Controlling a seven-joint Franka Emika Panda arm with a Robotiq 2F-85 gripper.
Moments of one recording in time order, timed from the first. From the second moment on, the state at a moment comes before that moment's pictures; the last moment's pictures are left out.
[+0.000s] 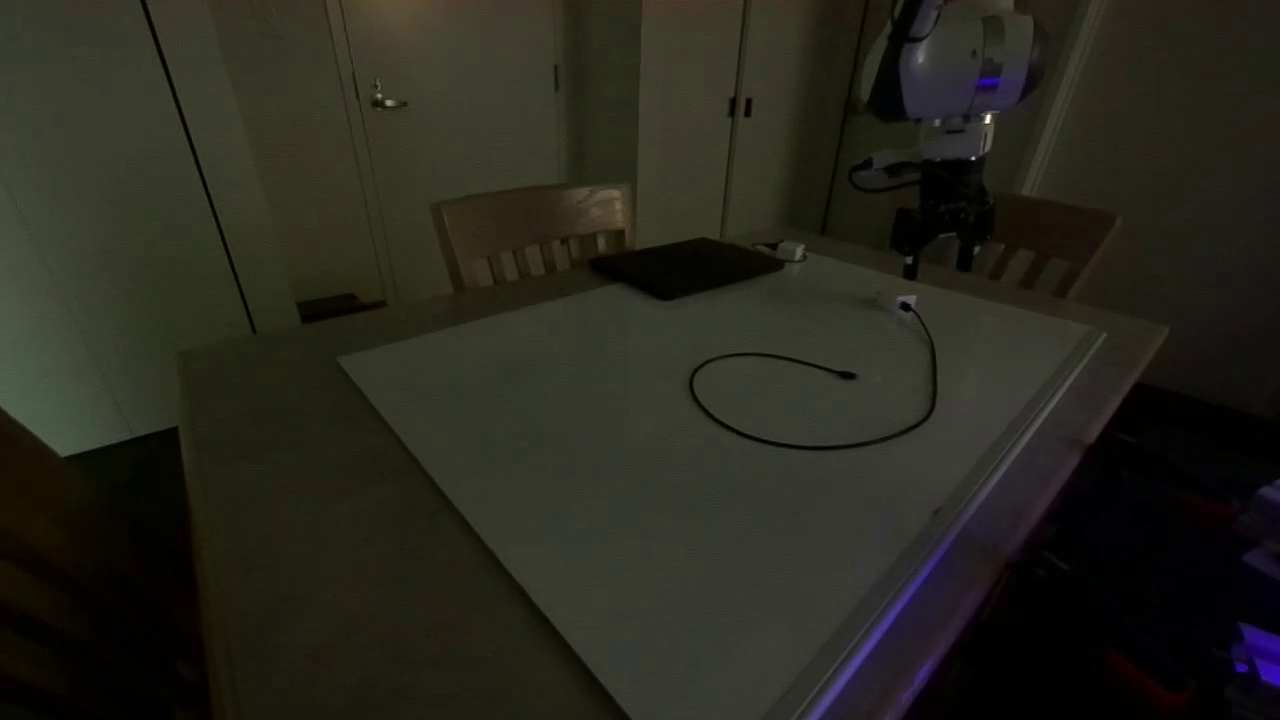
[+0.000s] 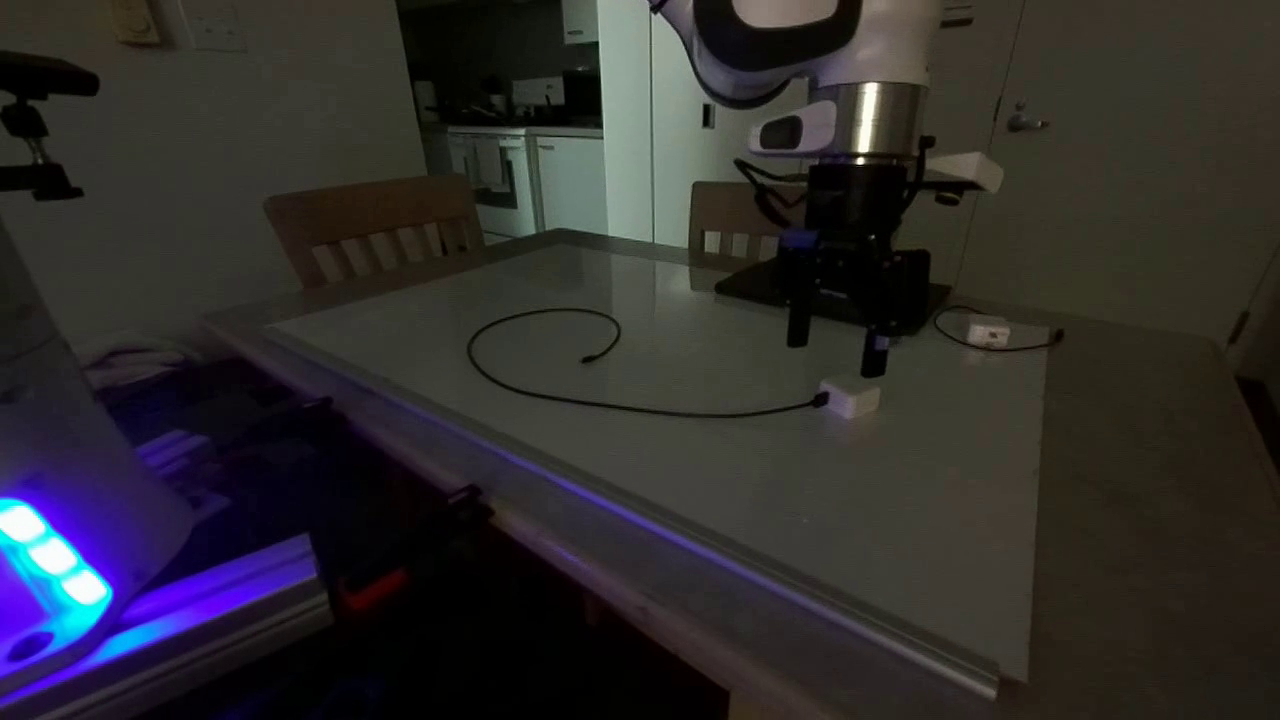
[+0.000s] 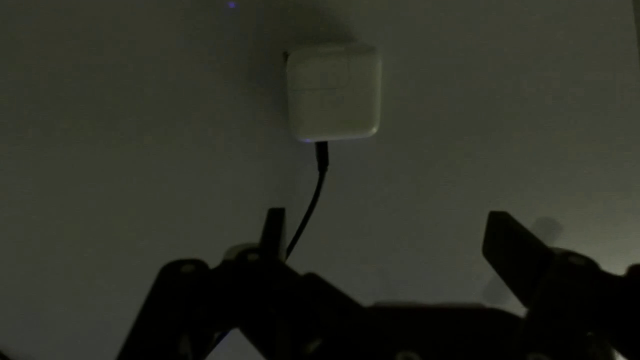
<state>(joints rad) 0.43 0.77 -1.00 -2.06 0.71 2.30 2.59</state>
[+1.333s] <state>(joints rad) -0.17 0.53 -0.37 -2.11 0.49 2.57 2.55</state>
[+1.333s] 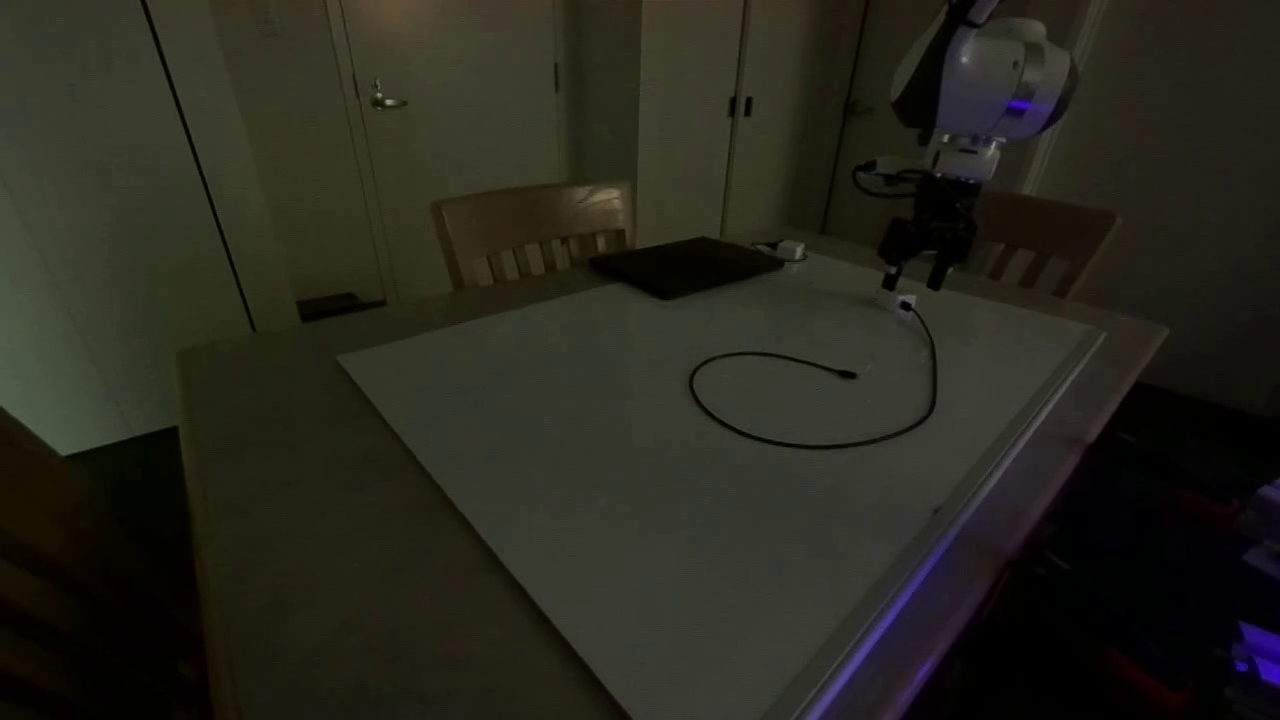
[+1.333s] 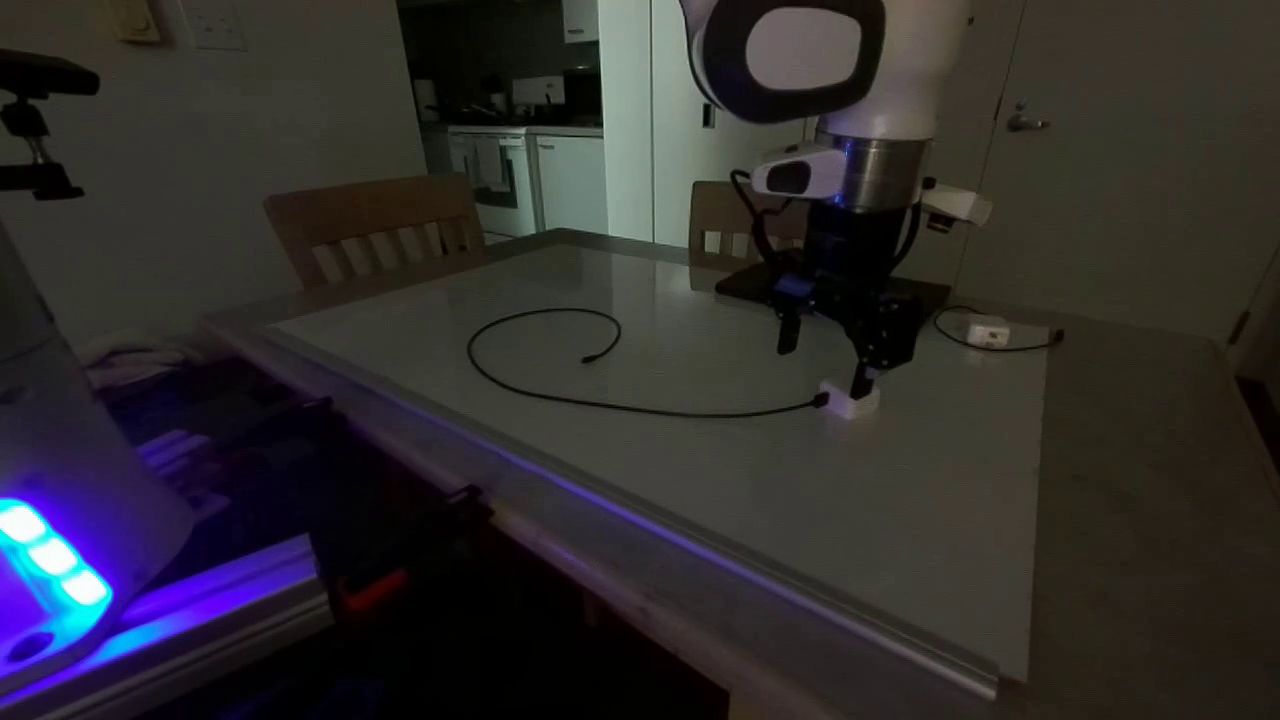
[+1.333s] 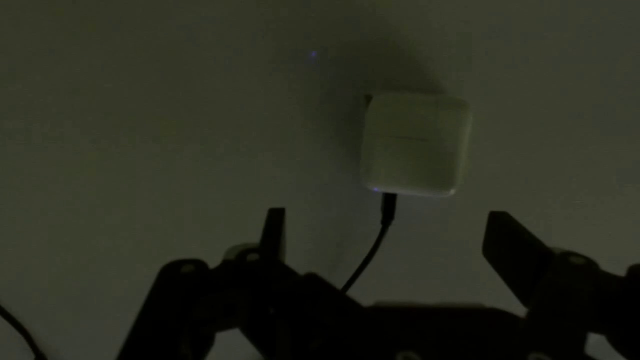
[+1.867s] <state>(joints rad) -0.17 0.53 -0.36 -2.09 0.45 2.60 2.60</state>
